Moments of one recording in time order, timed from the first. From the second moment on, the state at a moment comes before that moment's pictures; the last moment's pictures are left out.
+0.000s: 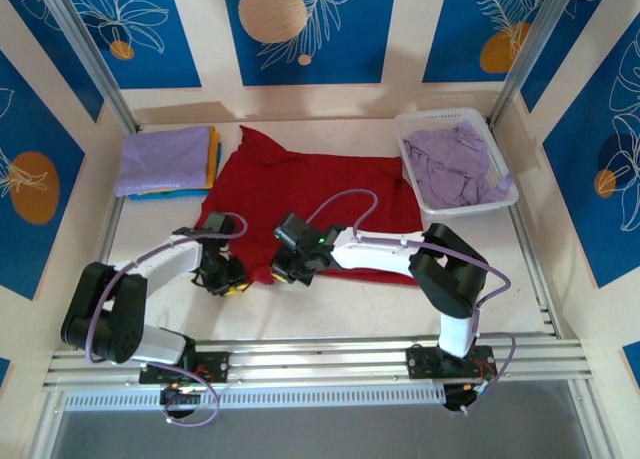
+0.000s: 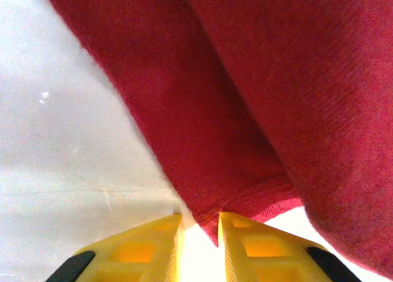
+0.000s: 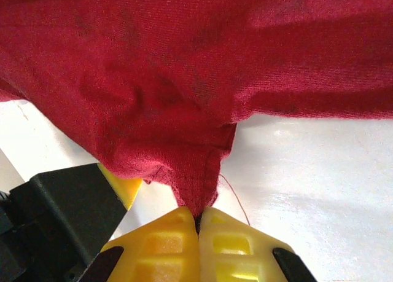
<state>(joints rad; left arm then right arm) -0.34 1.41 0.68 -0.75 0.22 -0.74 1.01 1.84 1.20 -0.39 -0.21 1.44</state>
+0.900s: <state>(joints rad) -0.39 1.49 0.83 -0.78 0.14 -0.70 0.99 1.80 1.18 -0.38 -0.21 1.42</state>
